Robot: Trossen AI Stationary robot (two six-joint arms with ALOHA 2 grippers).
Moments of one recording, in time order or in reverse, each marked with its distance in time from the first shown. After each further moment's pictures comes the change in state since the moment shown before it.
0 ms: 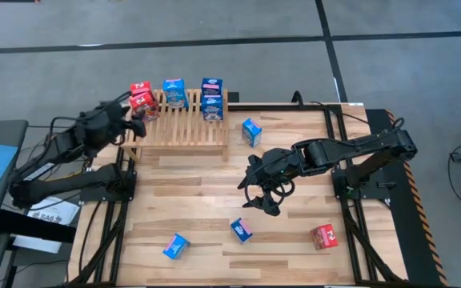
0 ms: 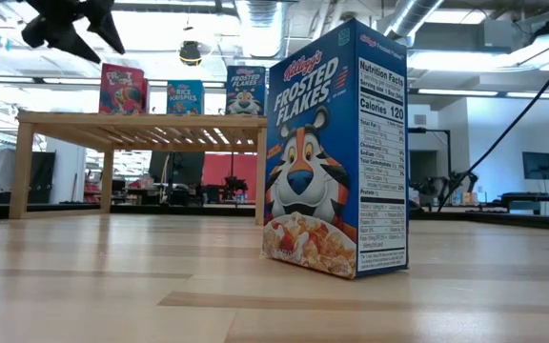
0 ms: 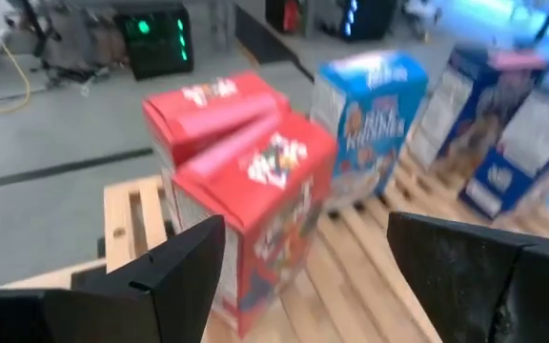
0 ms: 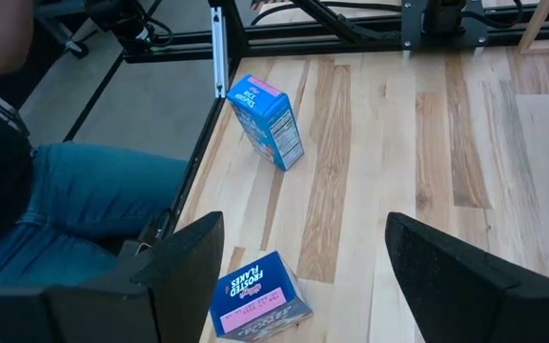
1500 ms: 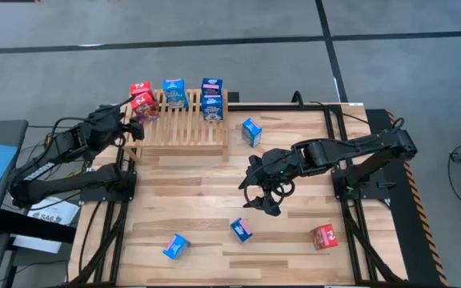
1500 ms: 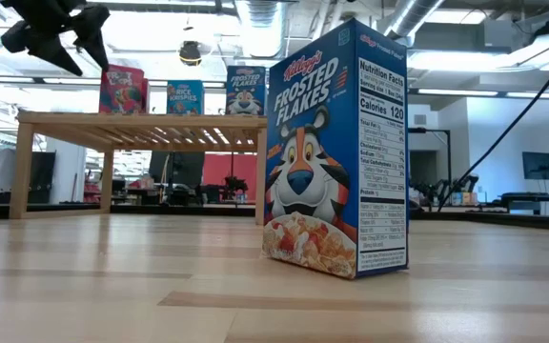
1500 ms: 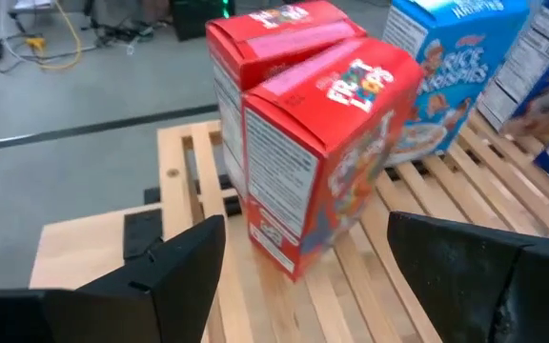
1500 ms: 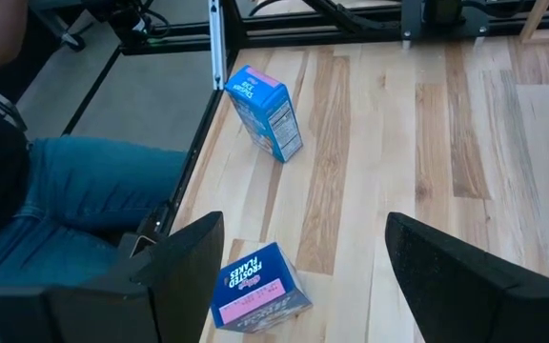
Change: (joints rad) left arm 0.000 0.003 0.000 -0.170 -0.067 -0.113; right arm 0.000 0.000 0.000 -0.020 0.000 0.000
